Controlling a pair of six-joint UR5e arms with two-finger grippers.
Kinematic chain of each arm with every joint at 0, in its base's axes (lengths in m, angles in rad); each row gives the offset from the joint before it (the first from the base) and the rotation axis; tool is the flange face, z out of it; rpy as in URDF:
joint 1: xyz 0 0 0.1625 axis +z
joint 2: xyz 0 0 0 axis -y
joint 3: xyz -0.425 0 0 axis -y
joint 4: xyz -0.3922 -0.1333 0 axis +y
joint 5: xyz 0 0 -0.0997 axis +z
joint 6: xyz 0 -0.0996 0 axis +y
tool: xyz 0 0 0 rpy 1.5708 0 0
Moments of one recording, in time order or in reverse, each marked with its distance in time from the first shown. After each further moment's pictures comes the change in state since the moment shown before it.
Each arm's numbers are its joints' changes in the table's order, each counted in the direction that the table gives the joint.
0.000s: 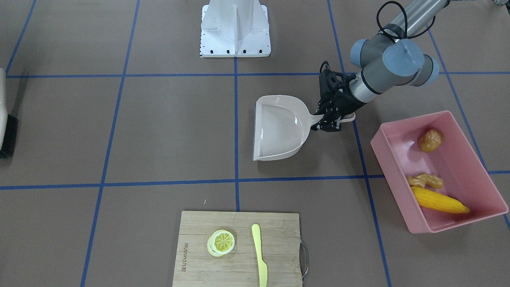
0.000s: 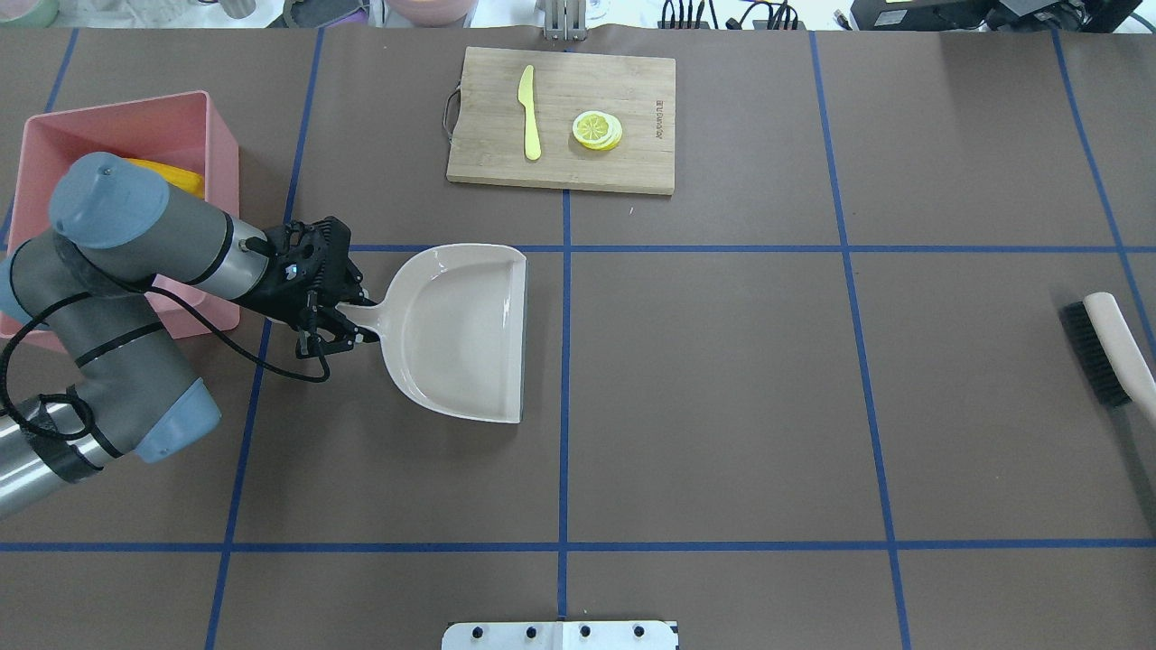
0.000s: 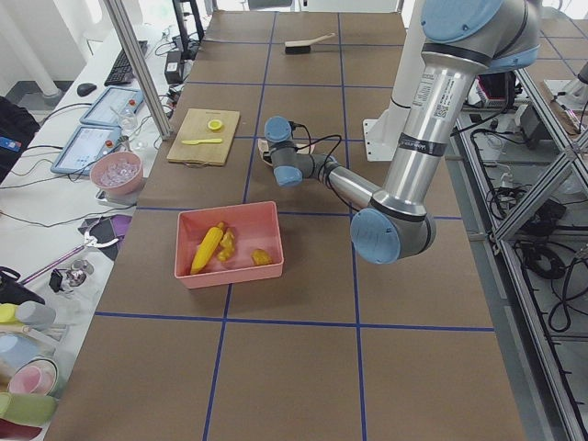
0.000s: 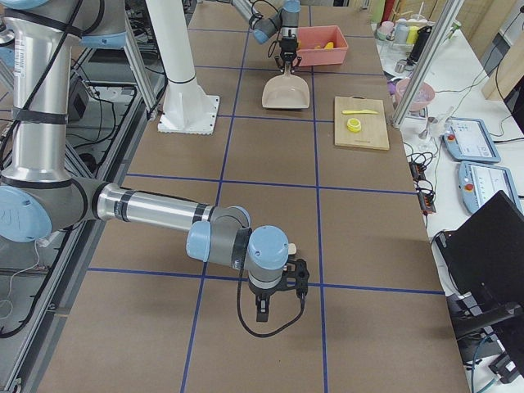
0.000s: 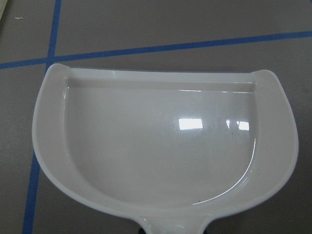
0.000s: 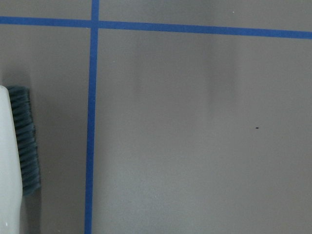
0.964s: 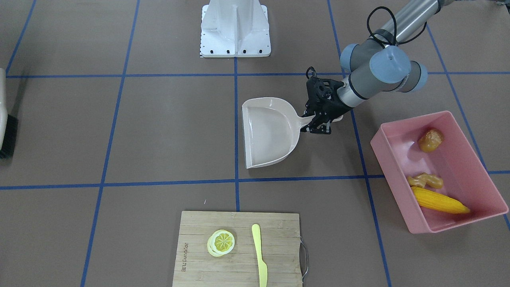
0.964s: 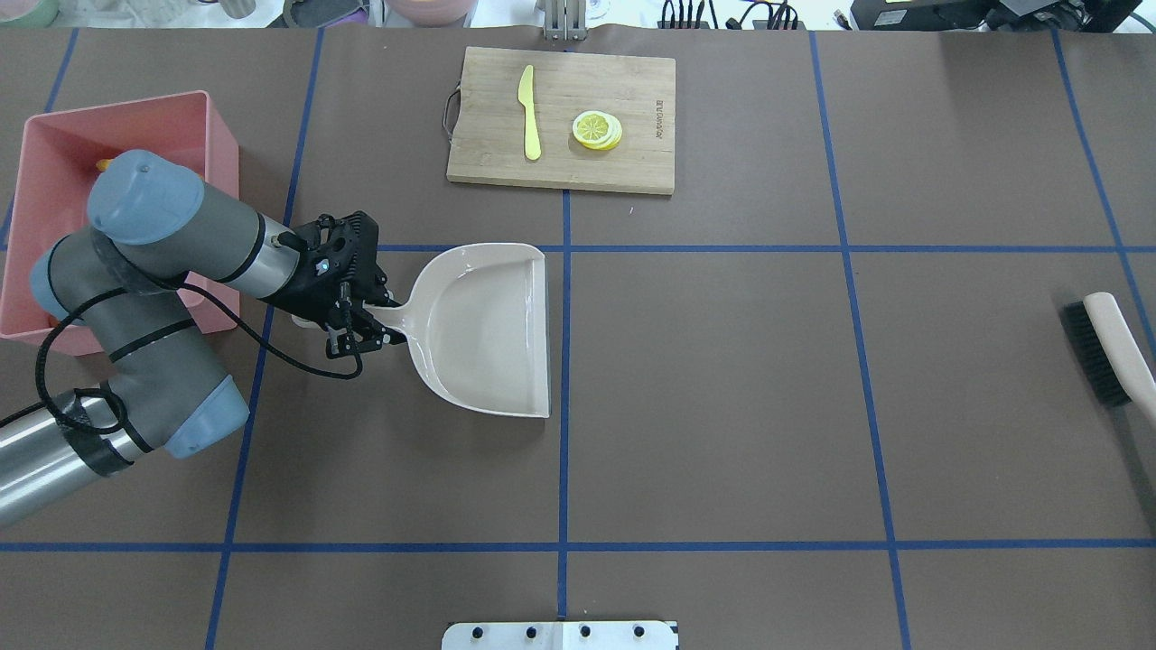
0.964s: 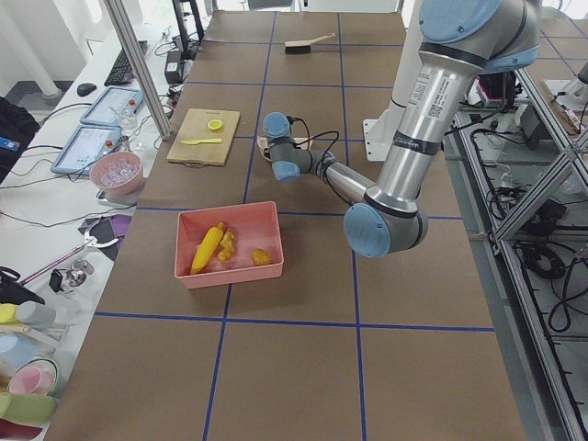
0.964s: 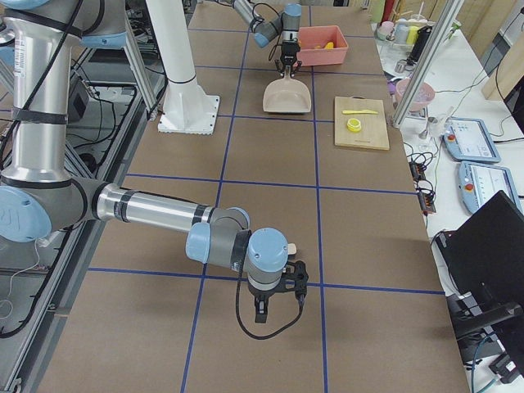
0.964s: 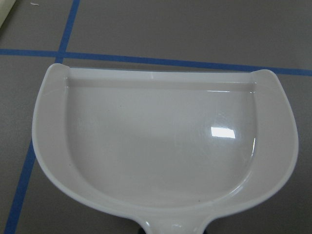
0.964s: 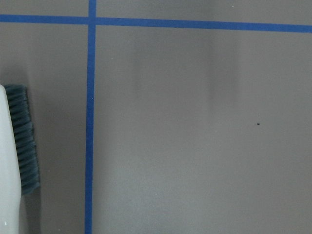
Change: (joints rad) left arm 0.024 -0.060 0.040 0.003 0.002 0.055; right arm 0.000 -0.003 -0.006 0.000 -0.005 -0.004
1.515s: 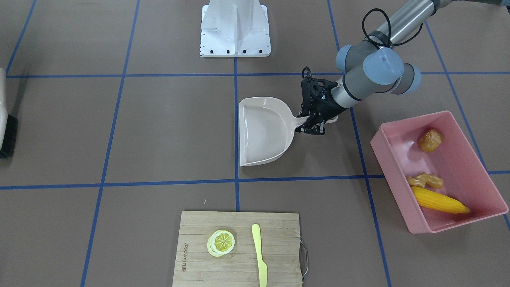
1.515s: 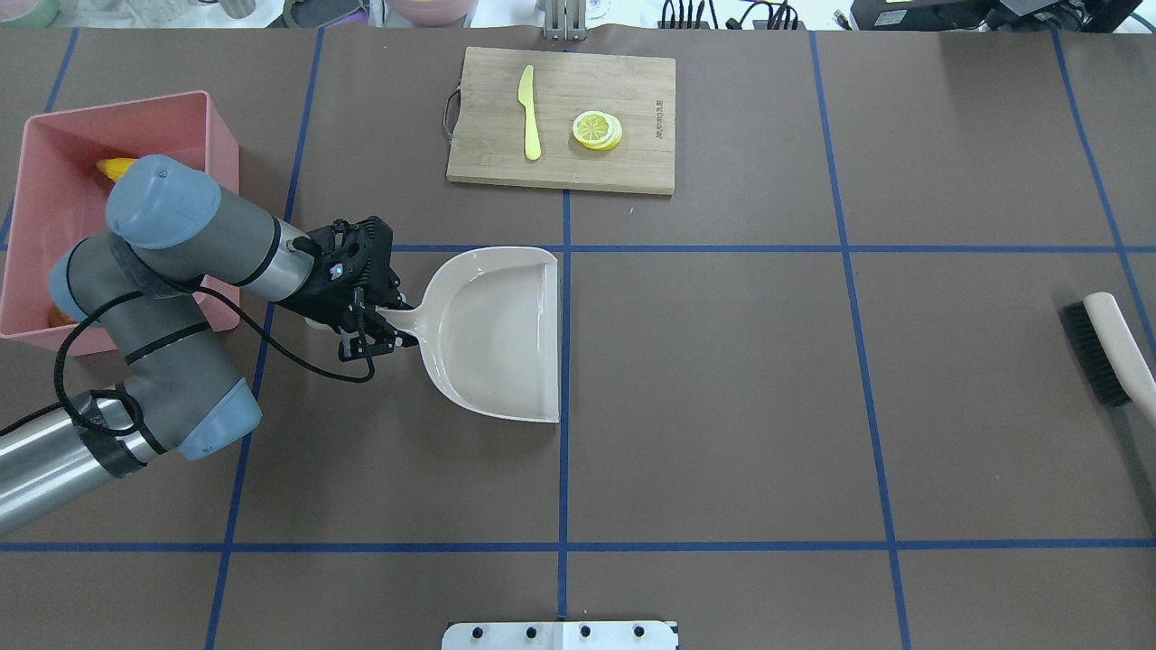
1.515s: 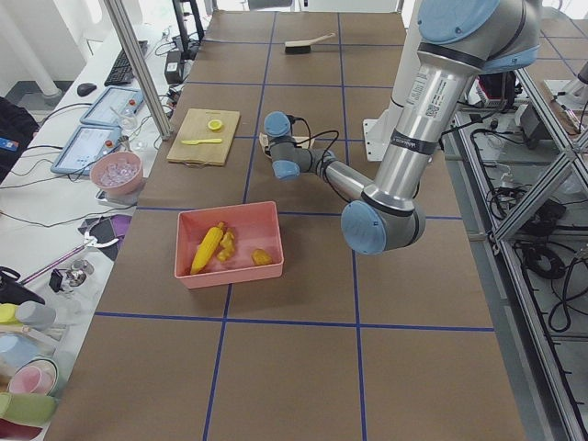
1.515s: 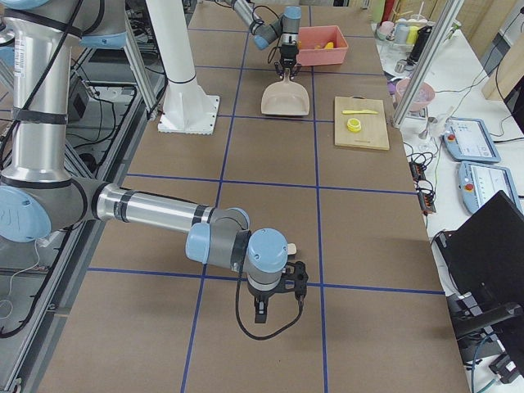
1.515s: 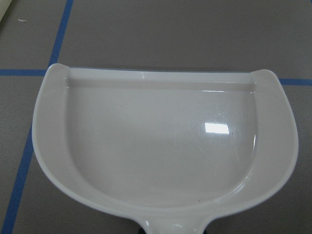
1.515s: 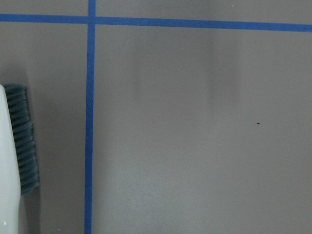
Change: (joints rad) left arm 0.010 -0.012 0.021 0.018 -0.006 -0.047; right arm 0.000 0.000 -0.002 0.000 0.001 0.001
